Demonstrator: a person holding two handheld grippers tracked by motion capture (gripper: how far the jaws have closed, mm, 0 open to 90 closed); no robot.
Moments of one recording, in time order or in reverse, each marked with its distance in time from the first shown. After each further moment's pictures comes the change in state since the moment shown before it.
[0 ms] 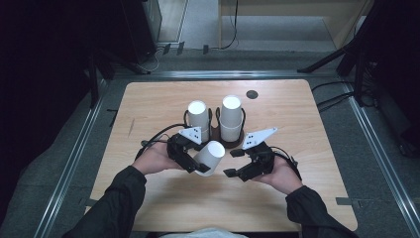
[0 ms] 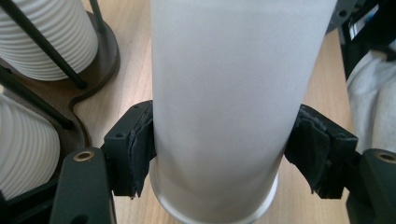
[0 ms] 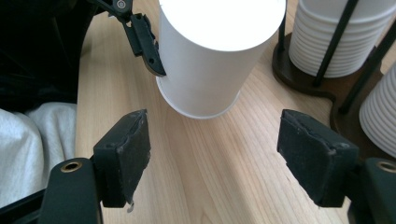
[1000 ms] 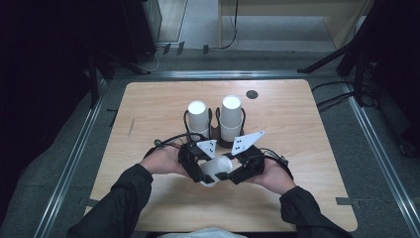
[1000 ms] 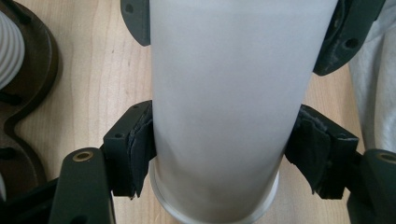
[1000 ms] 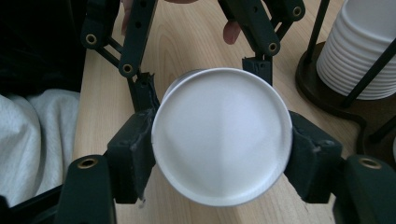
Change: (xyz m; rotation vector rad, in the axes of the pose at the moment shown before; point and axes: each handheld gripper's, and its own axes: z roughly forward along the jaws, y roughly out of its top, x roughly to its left) left arm -0.014 0.014 0.028 0.145 -0.062 0.146; right arm 0.012 0.011 0.021 0.027 0.035 -0.105
